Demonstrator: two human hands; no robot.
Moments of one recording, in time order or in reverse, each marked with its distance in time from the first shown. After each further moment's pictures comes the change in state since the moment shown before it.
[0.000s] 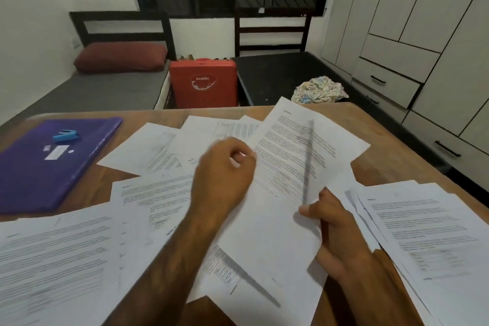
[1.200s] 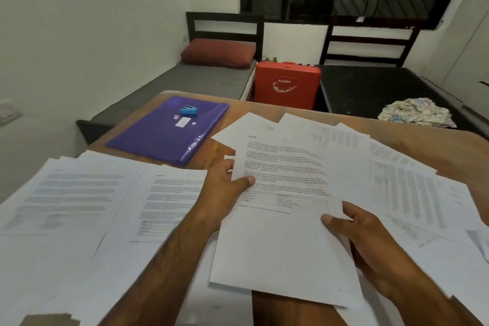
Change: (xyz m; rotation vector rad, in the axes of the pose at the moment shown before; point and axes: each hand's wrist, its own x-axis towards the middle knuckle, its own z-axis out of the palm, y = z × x) left_hand -0.048 -0.138 -0.144 -0.385 0.084 -0.334; right_hand -0.004 0.058 0.093 -0.681 -0.046 0.335
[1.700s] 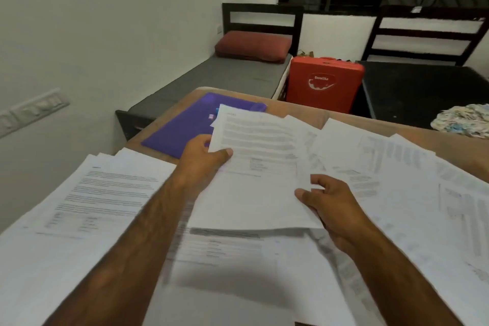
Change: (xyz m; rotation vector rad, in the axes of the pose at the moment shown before) left_hand 0.070 0.010 -0.115 0.067 0.307 -0.058; right_hand 0.121 -0.026 0.111 -0.114 -0.029 -0.047
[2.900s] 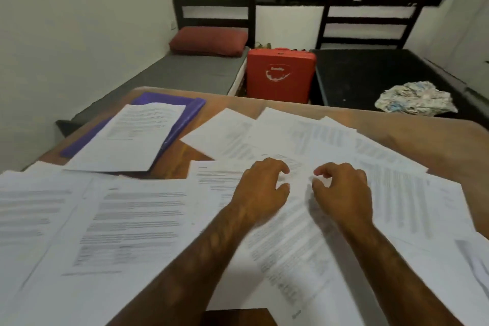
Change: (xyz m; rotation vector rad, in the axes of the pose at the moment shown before) left_hand -0.075 0.003 0.241 0.675 -0.406 0.502; right_hand 0.010 0.033 -0.167 -0.858 0.588 -0.251
